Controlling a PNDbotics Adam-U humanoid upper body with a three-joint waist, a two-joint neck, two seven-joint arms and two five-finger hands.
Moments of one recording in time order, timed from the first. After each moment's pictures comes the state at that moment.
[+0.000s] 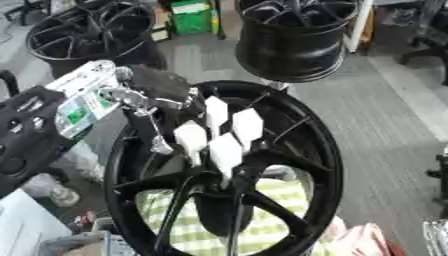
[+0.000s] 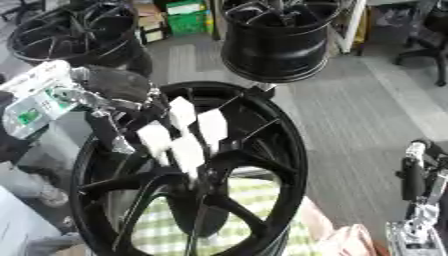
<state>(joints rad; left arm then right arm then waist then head) -1.01 0.54 -0.80 -1.28 -0.48 -0.56 -0.56 0.03 -0.18 -0.15 -1.61 0.06 -0.03 -0.64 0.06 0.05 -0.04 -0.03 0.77</state>
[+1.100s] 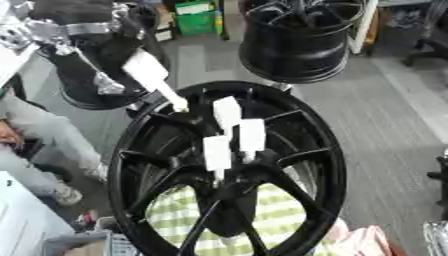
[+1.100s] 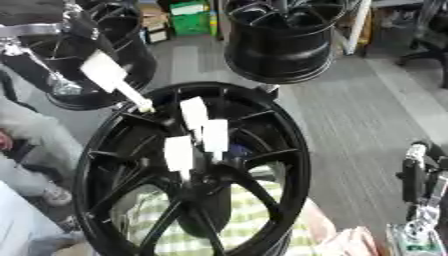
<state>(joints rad) -0.91 0.78 -0.40 -1.25 -0.36 -0.56 -0.56 0.04 -0.18 -0.16 -1.61 0.06 -0.03 -0.64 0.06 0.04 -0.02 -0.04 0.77</state>
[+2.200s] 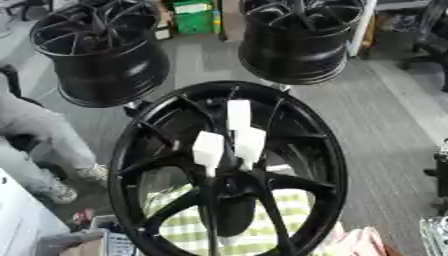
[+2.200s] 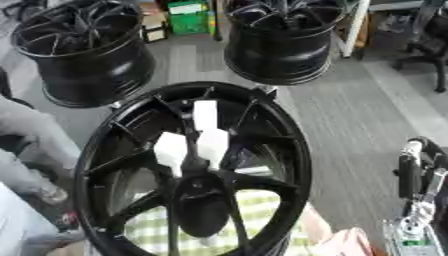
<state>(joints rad) -0.53 0.83 0.07 -0.68 -1.20 -0.72 -0.23 0.04 -0.18 -0.17 -1.61 0.06 -0.03 -0.65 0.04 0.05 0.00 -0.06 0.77</state>
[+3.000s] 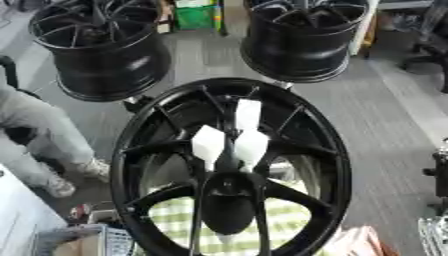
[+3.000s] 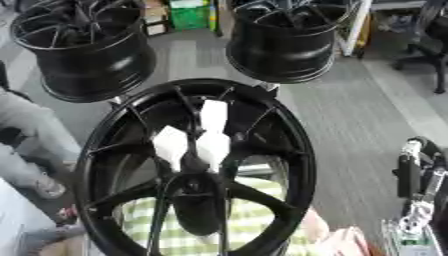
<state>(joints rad) -0.23 0.47 0.29 -1.36 -0.11 -0.44 -0.50 0.03 -0.17 -0.17 -1.61 0.06 -0.03 -0.65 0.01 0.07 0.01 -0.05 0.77</state>
